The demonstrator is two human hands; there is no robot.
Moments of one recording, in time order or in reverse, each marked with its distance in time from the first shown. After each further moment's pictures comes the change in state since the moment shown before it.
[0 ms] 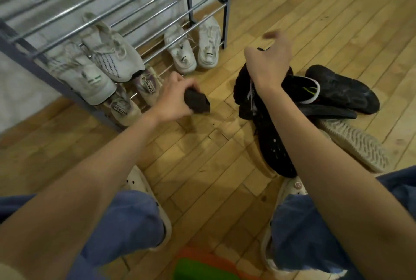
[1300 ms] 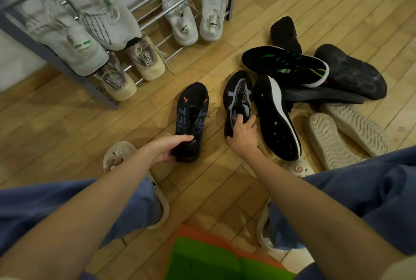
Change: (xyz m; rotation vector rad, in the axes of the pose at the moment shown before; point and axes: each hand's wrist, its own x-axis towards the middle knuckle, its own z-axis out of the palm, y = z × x) left_hand -0.088 -0.067 0.108 -0.821 -0.477 -1.036; right_hand -0.112 0.194 0.043 -0.876 -0.696 0.033
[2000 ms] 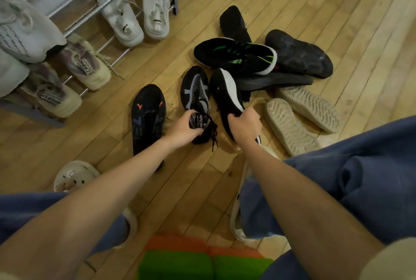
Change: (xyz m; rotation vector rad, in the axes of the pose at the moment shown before) left_hand 0.015 0.059 0.118 0.645 0.039 0.586; right_hand 0.007 0.078 -0.053 0.436 0.336 0.393
